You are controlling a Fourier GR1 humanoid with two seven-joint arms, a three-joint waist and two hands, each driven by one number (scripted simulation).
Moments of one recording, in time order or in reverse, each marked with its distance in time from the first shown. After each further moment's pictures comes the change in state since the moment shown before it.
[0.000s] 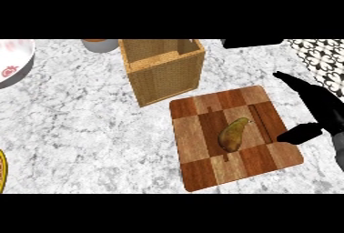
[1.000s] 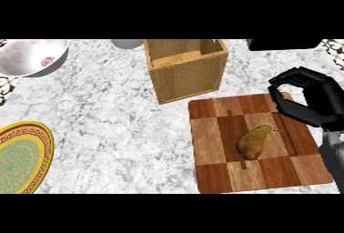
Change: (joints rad) left arm -0.162 -0.045 -0.116 -0.024 0.027 0.011 0.077; right arm 0.029 0.272 -0.271 -0.022 -0.517 -0.041 -0.274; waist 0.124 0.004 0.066
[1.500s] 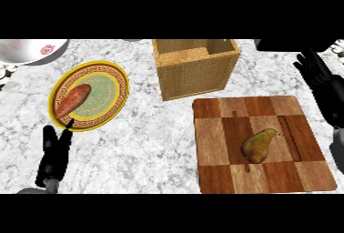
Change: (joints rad) left arm -0.673 -0.396 -0.027 0.446 0.029 0.009 -0.295; right arm -0.007 -0.055 -0.018 0.047 -0.023 0.004 0.098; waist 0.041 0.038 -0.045
